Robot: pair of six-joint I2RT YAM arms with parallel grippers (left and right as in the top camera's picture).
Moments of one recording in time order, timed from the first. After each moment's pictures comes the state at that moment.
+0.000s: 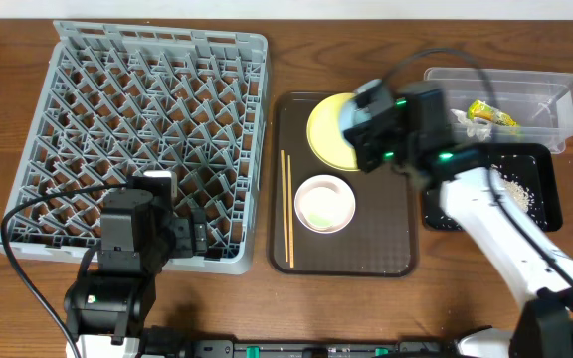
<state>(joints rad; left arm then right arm) -0.08 0.74 0.74 -0.84 0.01 -0.10 0.35 1.55 1.08 -0.31 -0.36 -0.04</state>
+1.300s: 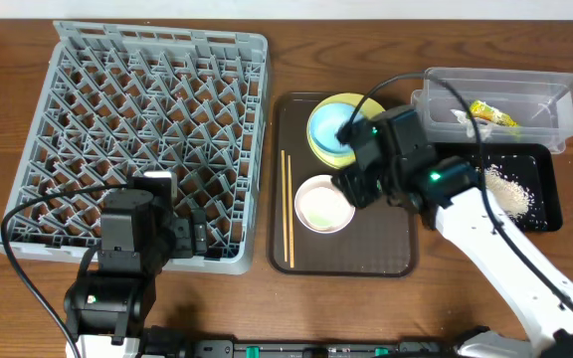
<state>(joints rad) -0.08 0.74 0.74 -0.85 0.01 -0.10 0.47 1.45 1.09 -0.66 -0.27 0.02</state>
